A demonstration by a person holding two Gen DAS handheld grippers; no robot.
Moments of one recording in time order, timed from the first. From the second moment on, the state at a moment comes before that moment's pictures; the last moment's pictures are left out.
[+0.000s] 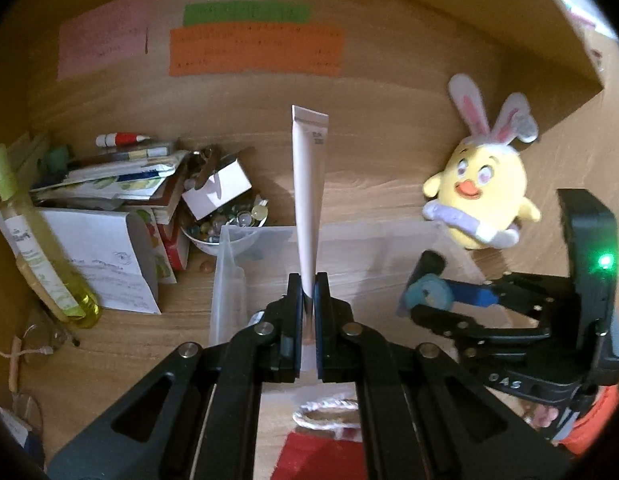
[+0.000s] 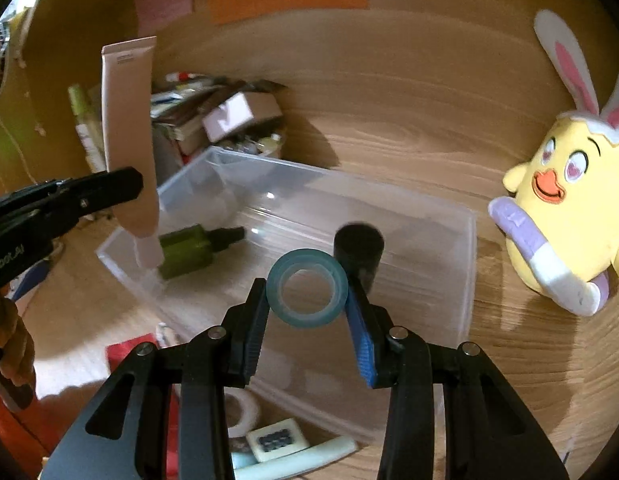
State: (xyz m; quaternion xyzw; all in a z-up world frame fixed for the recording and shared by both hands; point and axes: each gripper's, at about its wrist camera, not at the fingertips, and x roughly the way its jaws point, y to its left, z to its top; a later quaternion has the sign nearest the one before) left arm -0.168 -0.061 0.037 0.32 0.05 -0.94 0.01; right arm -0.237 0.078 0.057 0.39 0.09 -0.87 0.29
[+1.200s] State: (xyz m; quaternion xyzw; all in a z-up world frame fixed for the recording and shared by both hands) left arm -0.143 -0.053 0.022 0.36 0.04 -0.93 -0.01; right arm -0.227 0.110 0.070 0.38 0.12 -0.87 0.29
